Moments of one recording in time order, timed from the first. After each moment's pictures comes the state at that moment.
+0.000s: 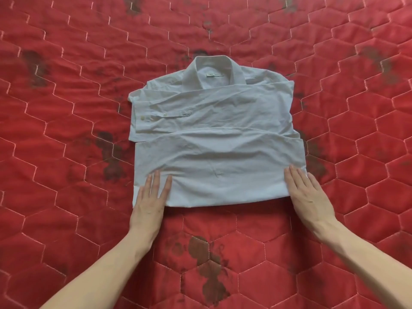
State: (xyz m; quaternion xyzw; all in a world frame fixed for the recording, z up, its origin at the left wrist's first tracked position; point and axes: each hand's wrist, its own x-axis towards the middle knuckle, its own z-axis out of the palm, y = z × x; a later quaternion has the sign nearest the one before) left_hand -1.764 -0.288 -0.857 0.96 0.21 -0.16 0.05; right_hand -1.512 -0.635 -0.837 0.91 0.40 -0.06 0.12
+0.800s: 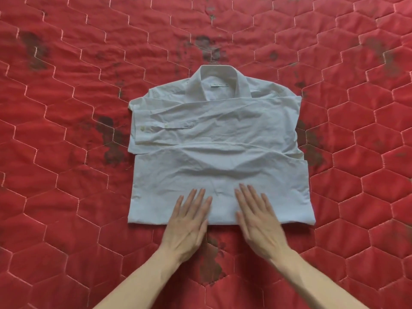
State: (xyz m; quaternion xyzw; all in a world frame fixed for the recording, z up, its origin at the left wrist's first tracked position) left_hand -1.785 -0.398 -0.854 0.98 0.08 -0.13 0.15; right_hand -1.646 -0.597 -0.843 0.89 0.42 -0.15 -0.08
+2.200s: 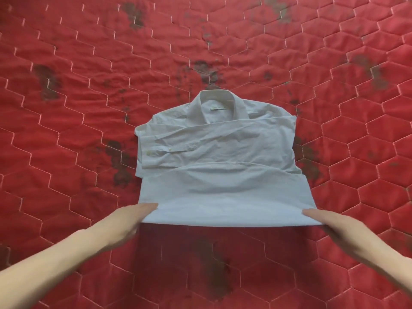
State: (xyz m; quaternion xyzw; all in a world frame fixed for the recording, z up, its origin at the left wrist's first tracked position) left_hand -1.798 -0.211 -0.783 0.93 0.14 -0.23 0.24; right_hand -1.523 -0.716 -0.755 0.89 0.29 -0.31 -0.19
